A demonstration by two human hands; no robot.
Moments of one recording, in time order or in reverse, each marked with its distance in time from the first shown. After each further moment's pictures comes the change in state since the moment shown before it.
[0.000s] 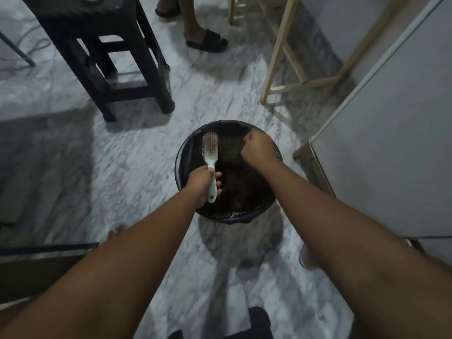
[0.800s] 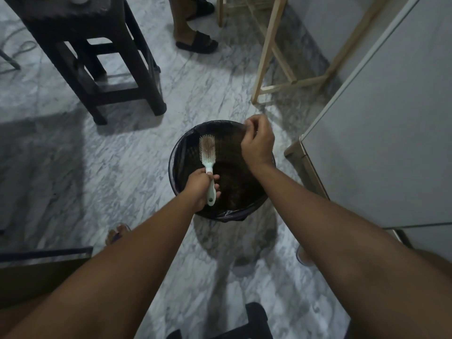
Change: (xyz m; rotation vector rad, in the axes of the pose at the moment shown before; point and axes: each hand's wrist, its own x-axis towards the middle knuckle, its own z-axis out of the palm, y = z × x) left_hand -0.013 -0.007 0.006 -0.027 -0.051 0.016; right_hand -0.012 0.002 -0.001 0.435 0.584 -0.273
